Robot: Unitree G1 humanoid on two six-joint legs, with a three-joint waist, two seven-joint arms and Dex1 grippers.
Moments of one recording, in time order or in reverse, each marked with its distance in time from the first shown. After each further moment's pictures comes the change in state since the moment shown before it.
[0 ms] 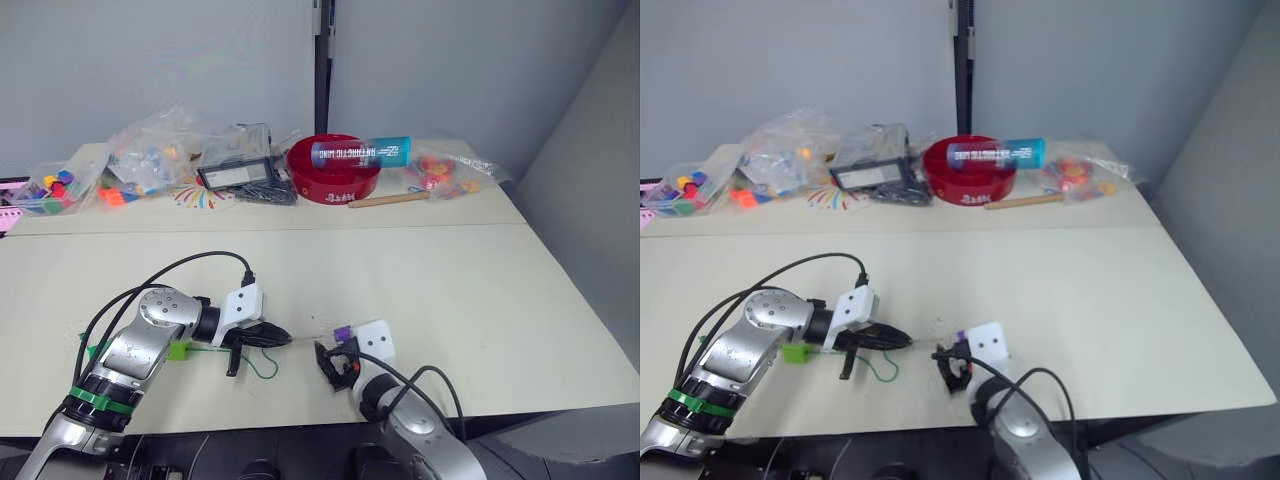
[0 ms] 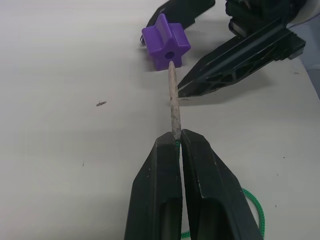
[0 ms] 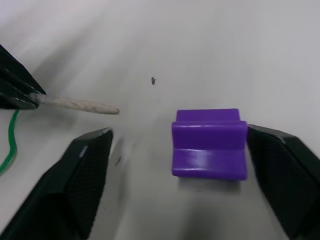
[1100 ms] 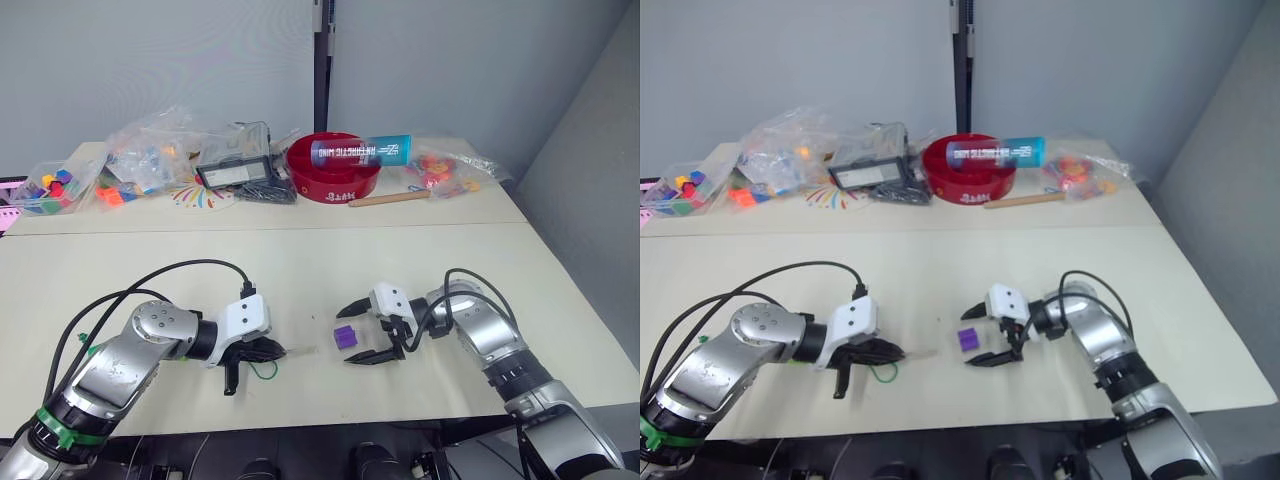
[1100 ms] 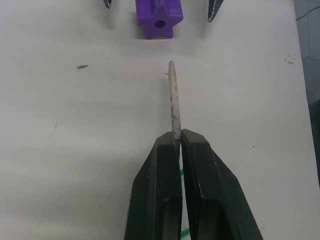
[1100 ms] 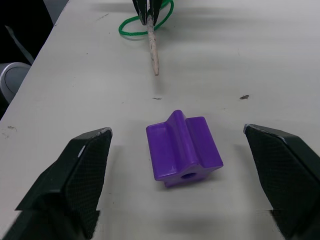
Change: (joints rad) left arm 0.107 0.123 -0.004 -0.368 -0.038 0.392 0.196; right arm -0.738 -0.422 0.011 0.911 0.115 -0.667 1.251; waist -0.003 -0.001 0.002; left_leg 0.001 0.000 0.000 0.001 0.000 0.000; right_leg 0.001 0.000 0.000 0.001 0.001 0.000
